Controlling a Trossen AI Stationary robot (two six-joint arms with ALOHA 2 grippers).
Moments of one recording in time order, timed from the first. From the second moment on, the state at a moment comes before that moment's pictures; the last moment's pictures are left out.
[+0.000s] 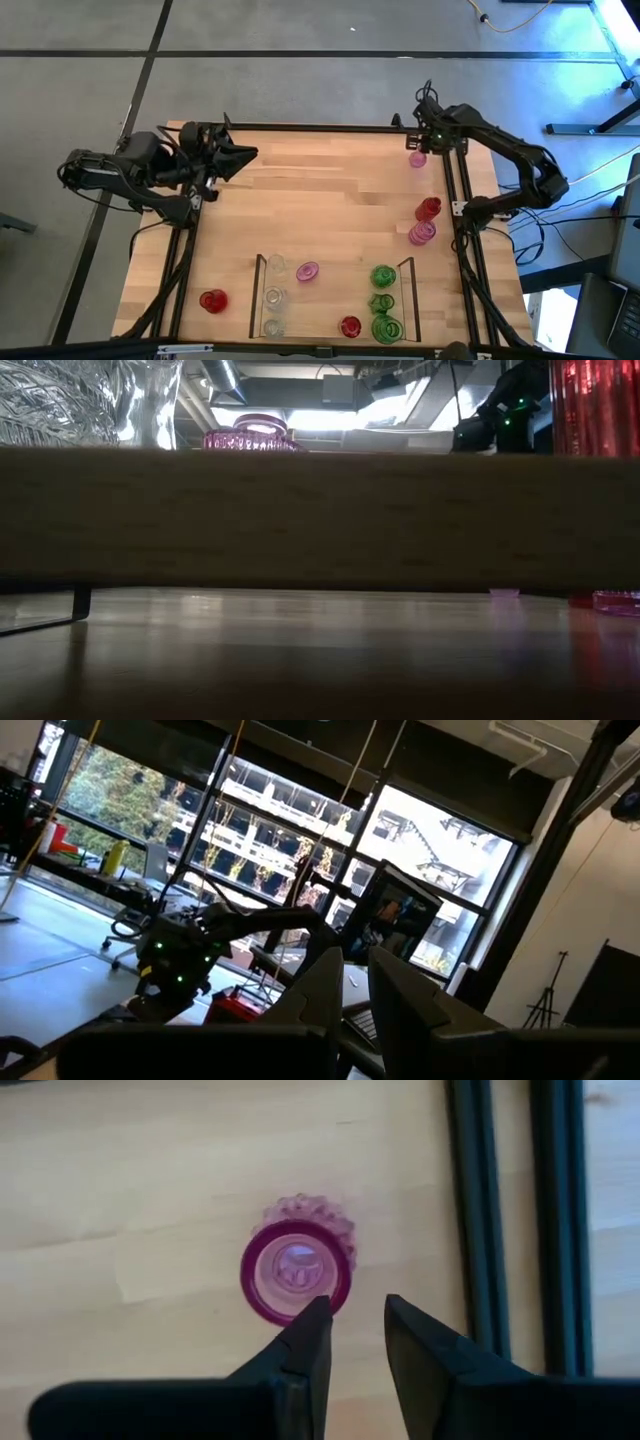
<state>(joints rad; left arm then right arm) -0.15 0.84 1.04 0.10 -0.32 -0.36 -0.90 1.37 1.05 -1.10 0.15 0.78</state>
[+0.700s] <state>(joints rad) -0.10 0.86 1.04 0.11 -0.27 -0.39 -0.97 1.36 1.05 -0.99 0.16 0.80</state>
